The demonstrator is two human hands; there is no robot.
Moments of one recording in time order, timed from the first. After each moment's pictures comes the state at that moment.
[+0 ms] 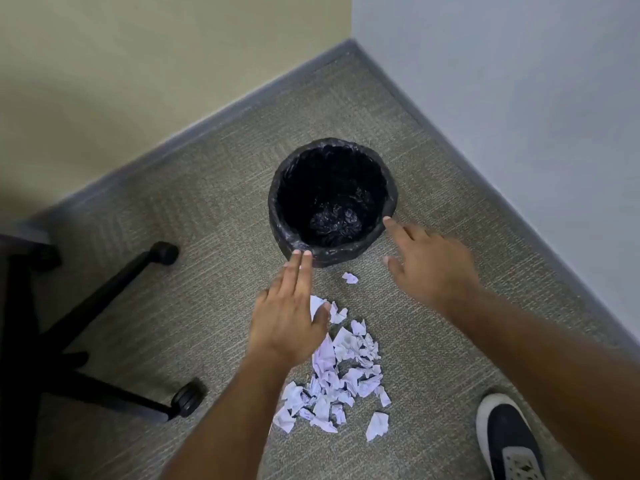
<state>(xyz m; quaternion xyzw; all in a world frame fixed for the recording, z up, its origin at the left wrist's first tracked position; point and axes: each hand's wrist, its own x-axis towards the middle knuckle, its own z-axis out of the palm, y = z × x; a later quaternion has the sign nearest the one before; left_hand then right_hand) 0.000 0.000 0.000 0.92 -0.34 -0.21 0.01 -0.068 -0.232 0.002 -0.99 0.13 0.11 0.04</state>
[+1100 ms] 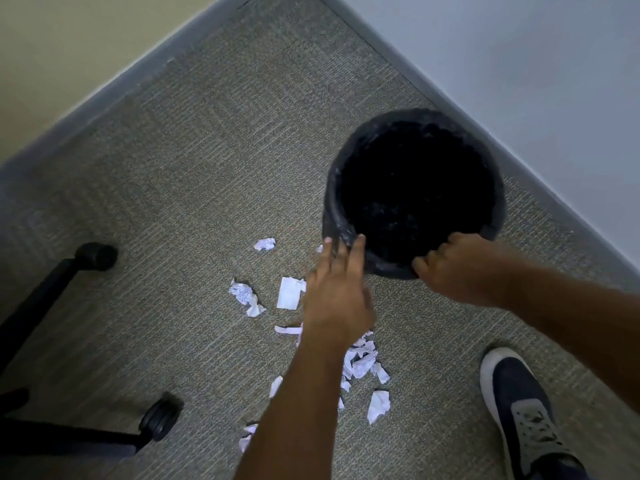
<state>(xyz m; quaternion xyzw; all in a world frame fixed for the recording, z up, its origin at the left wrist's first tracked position) -0.037 -0.085 -0.095 0.88 -0.36 -0.29 0.13 -0.138 -0.286 -0.094 -0.97 -0.17 0.13 -0.10</state>
